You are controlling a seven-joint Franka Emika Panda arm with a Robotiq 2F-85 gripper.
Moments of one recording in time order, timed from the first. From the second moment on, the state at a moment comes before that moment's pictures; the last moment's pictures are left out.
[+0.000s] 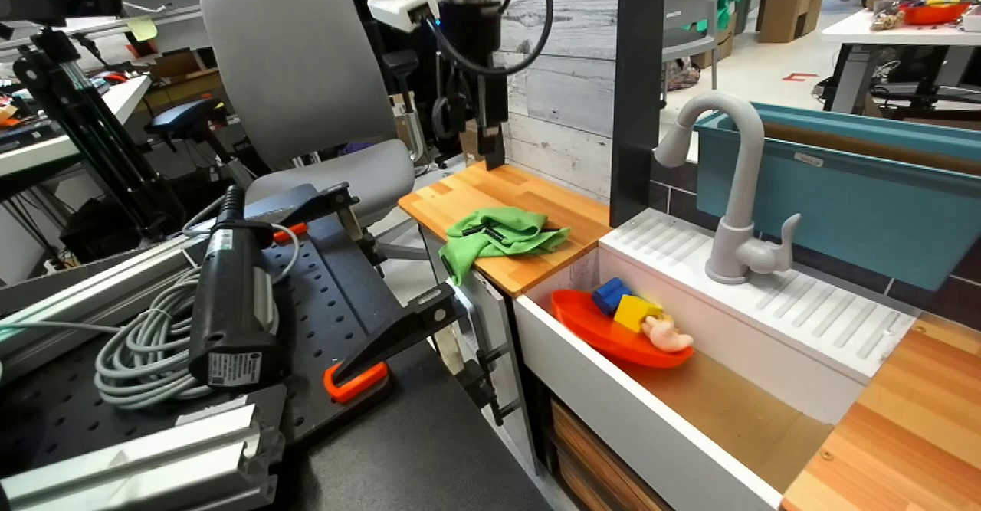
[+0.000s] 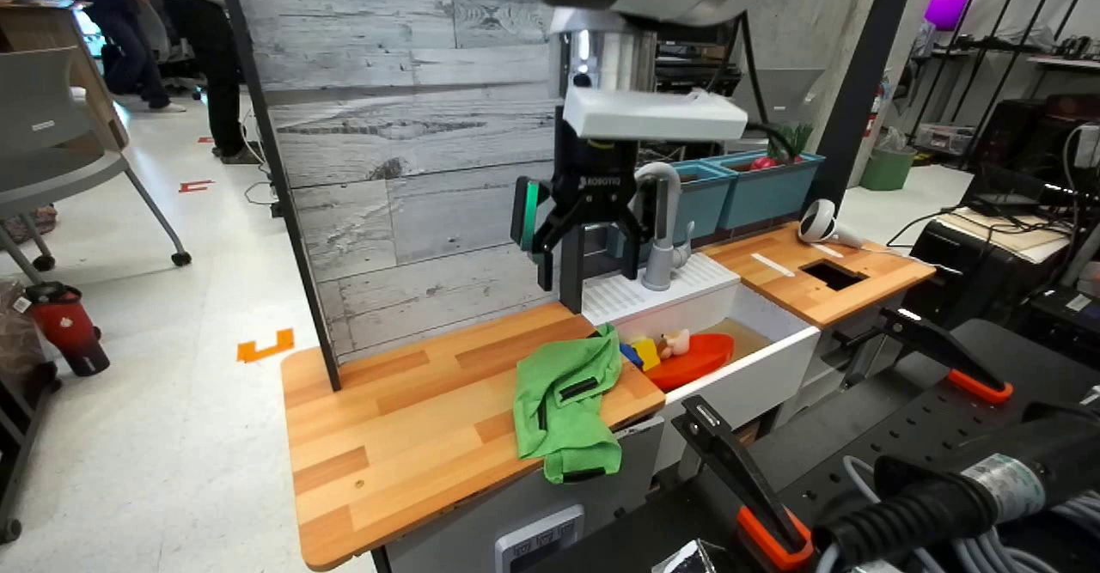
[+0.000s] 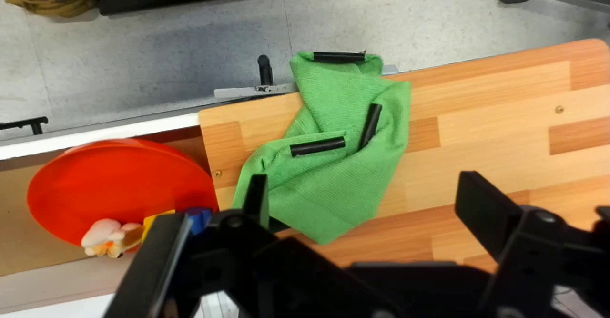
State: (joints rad) arm 0.15 0.54 0.06 -2.09 0.08 2.50 0.21
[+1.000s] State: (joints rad) arm 0.20 1.00 -0.01 -1.73 0.08 2.50 0.27
